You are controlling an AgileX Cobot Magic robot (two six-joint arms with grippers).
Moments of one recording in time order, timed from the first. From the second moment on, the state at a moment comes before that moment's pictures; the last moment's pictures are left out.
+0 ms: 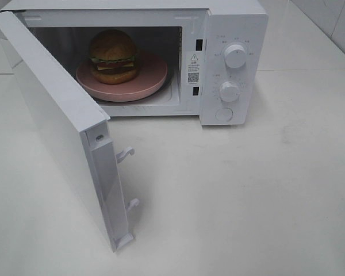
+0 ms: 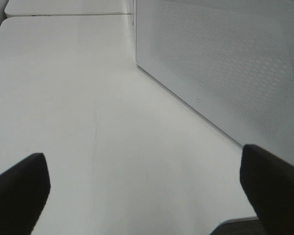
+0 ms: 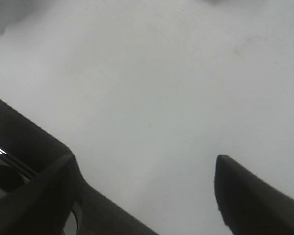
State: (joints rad) left arm -0.10 -0.01 -0.52 -0.05 1.08 -0.01; right arm 0.59 0.71 -0.76 -0.14 1.06 0.06
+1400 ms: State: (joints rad) left arm -0.10 -0.01 -0.52 -0.05 1.08 -0.01; right arm 0.12 0.00 -0.50 0.01 1.02 0.08
